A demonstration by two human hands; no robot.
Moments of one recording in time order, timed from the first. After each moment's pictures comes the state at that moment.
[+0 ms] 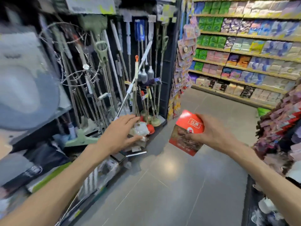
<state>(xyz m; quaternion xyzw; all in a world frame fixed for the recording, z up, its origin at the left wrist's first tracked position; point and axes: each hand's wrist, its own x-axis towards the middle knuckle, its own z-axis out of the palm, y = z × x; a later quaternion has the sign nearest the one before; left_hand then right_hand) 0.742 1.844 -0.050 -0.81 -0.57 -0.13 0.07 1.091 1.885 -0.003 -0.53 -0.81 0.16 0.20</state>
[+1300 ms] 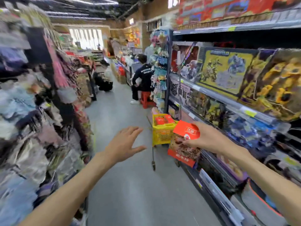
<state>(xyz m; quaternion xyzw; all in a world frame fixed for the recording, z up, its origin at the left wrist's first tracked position) 0.607 0.623 -0.021 0.11 -0.98 -0.01 0.15 0.414 0.898 0.058 0.46 -0.86 0.23 -0.06</state>
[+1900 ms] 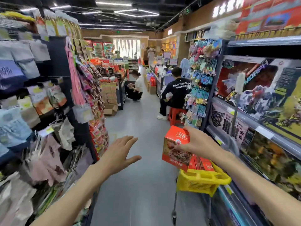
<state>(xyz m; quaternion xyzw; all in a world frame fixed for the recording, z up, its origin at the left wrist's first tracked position) 0.422 0.271 -0.018 0.25 -0.95 0.00 0.17 0.159 0.467 0.069 0.57 -0.80 0.21 -0.05</state>
